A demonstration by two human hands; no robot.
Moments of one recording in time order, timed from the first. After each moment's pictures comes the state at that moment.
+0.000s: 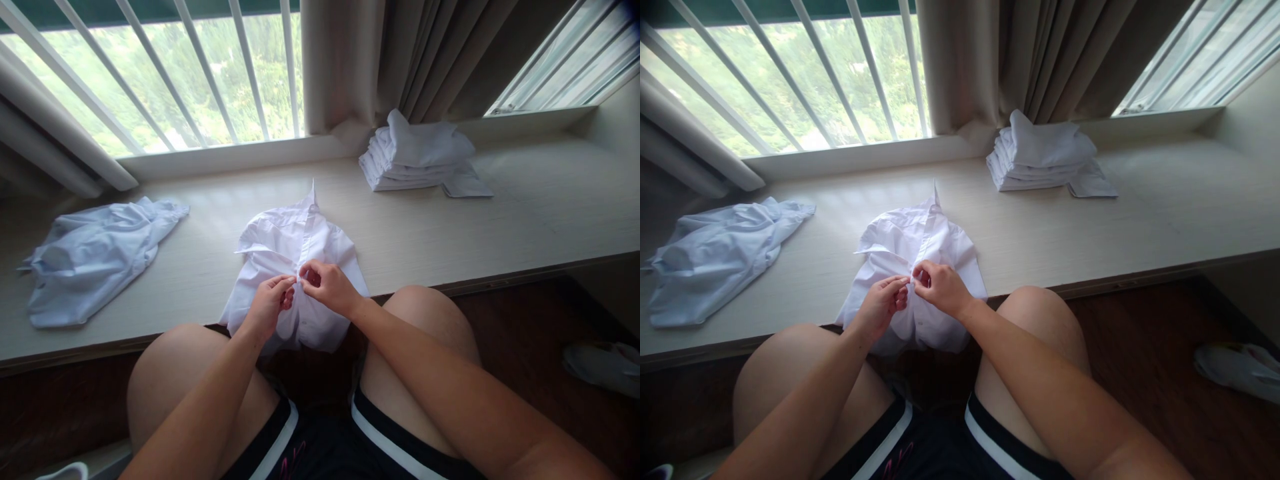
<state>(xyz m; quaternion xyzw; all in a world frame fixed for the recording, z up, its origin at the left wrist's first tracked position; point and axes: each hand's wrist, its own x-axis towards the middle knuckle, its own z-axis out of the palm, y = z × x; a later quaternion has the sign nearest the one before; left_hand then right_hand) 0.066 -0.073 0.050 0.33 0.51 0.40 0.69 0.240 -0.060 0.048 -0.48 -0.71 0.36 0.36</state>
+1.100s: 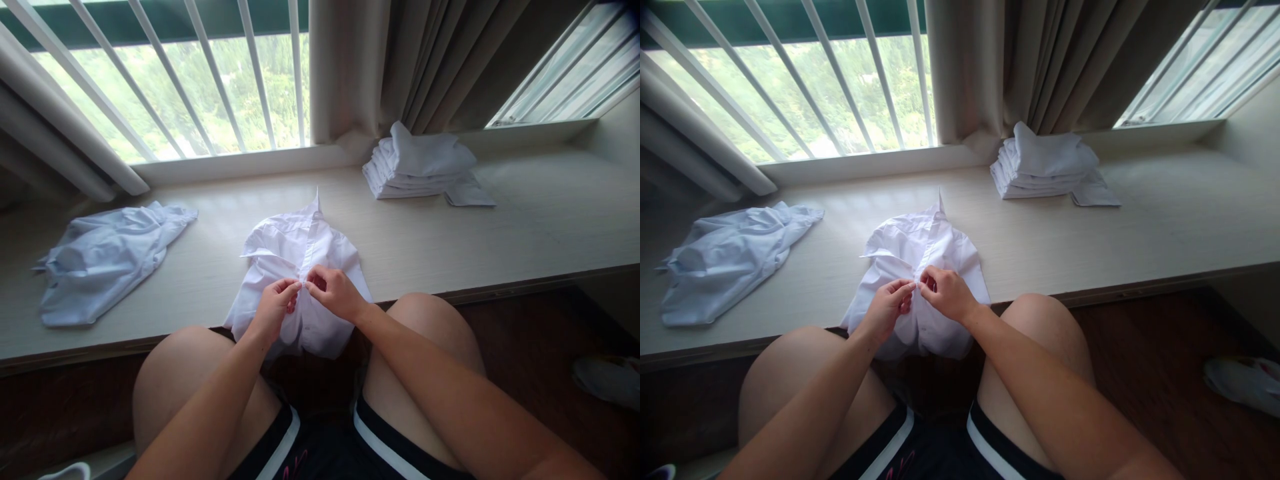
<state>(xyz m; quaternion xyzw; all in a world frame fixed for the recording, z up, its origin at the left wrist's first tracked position) 0.064 -0.071 0.040 0.37 0.53 0.41 0.64 0.241 -0.062 0.055 -0.48 -0.73 0.34 0.35</state>
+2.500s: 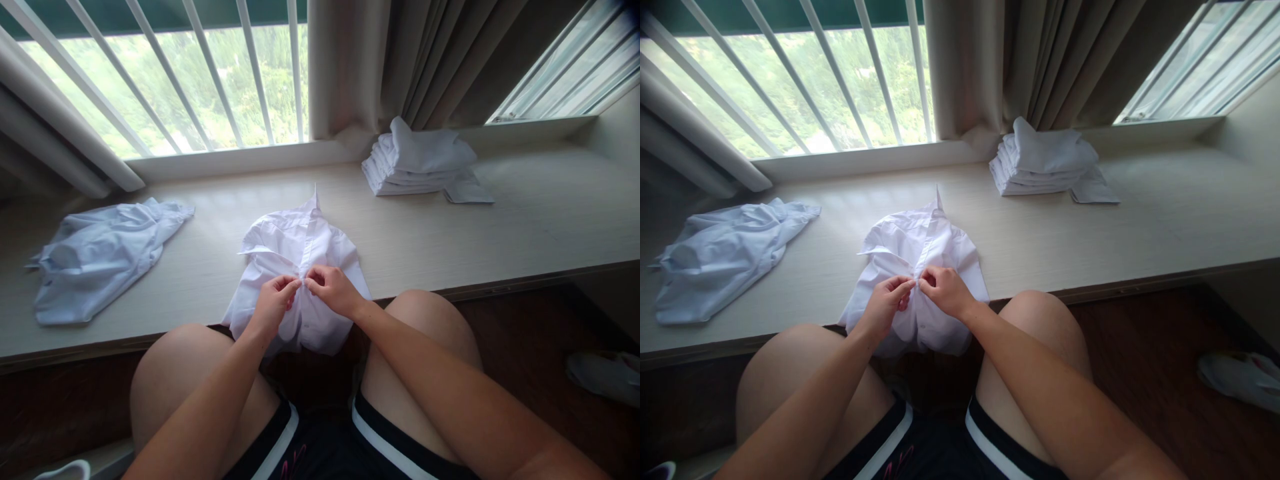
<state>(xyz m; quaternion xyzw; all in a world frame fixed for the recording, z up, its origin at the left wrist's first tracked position) 0.066 -0.070 0.040 0.42 0.55 0.41 0.60 0.240 -0.058 0.046 -0.49 -0.69 0.41 0.35</state>
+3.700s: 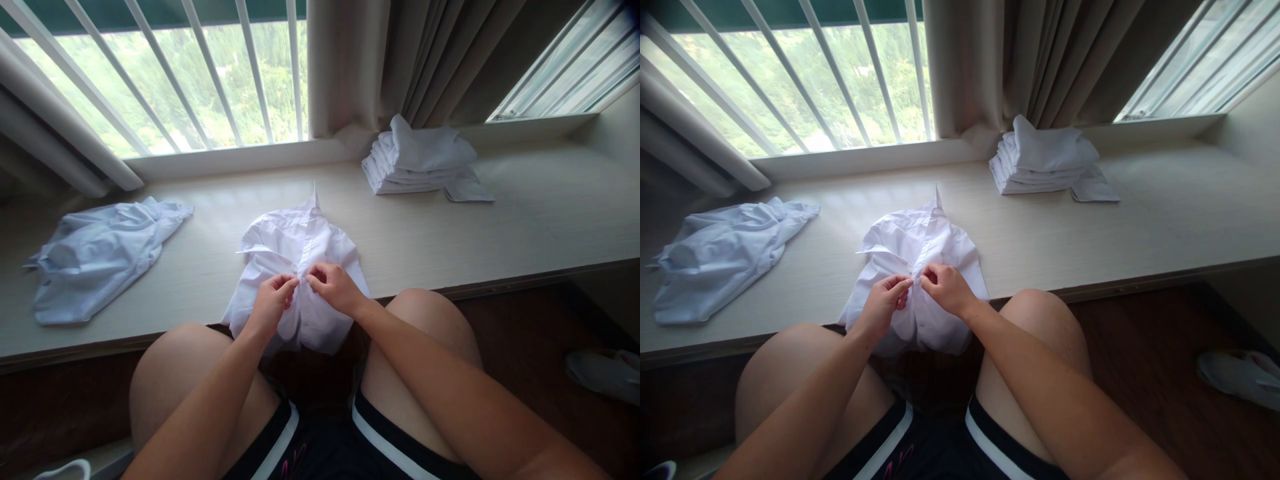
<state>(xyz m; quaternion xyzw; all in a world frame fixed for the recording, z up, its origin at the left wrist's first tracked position) 0.063 -0.070 0.039 0.41 0.55 0.41 0.60 0.242 -0.058 0.049 -0.50 -0.68 0.40 0.36</state>
